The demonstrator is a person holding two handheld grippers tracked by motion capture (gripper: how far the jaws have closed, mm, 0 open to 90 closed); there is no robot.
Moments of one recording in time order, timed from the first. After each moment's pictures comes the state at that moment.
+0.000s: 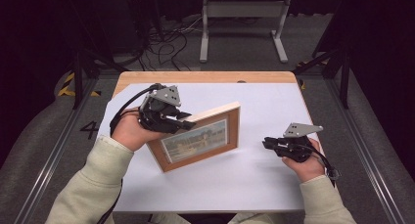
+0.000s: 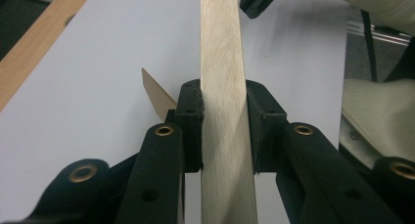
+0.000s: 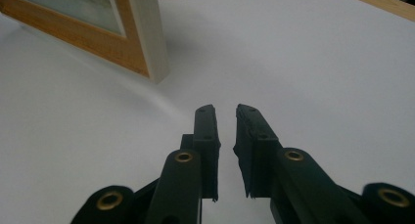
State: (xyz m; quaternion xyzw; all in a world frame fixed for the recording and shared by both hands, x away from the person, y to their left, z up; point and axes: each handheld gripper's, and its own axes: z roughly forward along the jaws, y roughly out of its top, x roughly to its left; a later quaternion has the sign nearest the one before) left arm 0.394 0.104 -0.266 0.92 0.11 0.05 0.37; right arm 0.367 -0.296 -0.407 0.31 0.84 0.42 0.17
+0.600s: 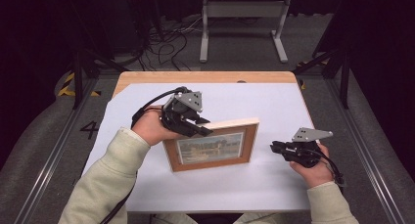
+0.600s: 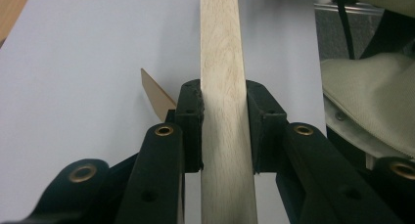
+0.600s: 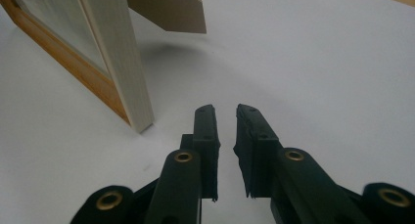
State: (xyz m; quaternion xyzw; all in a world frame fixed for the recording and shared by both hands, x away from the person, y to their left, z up) left arm 0.409 0.061 -0.282 0.94 0.02 0.01 0.35; right arm 0.354 -0.315 -0.411 0.33 0.83 0.41 0.17
